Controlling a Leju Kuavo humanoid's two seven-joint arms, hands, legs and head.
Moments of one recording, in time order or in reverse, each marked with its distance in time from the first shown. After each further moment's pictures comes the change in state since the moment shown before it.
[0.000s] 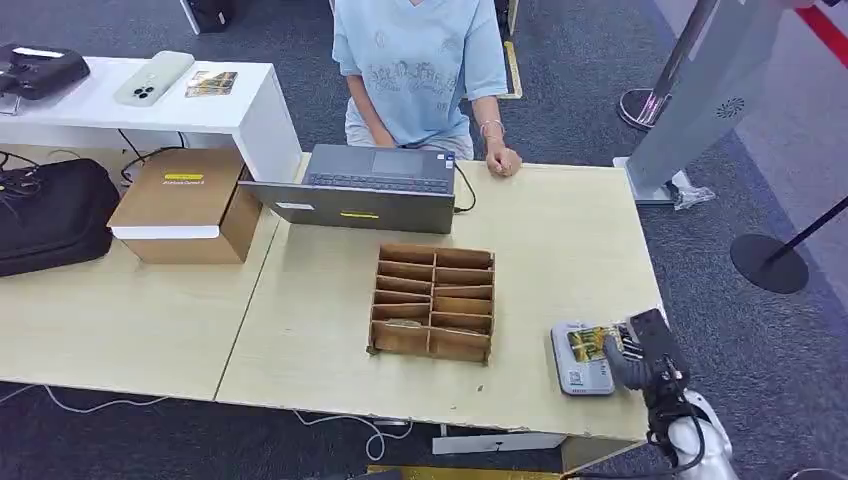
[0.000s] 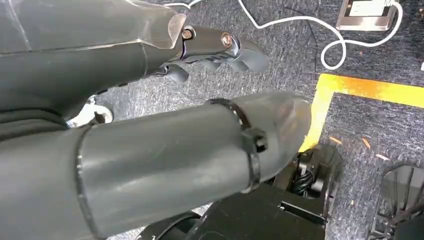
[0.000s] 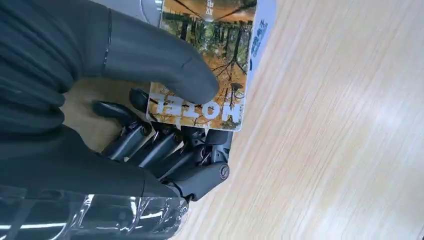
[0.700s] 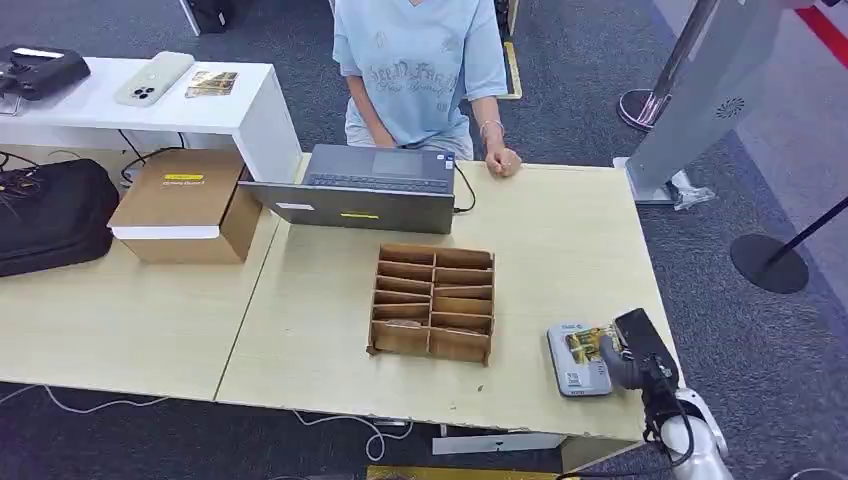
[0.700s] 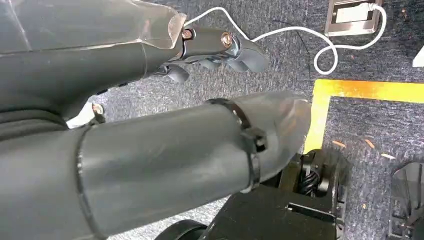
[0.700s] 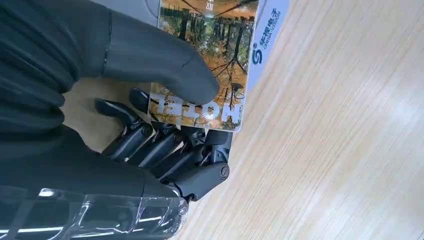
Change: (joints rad) left arm -0.010 0.000 -0.053 0.000 -0.061 -0.026 -0.030; right arm 0.006 0.000 0.019 -0.019 0.077 -0.039 0.022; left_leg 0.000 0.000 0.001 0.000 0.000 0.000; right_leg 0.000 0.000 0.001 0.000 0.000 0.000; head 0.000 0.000
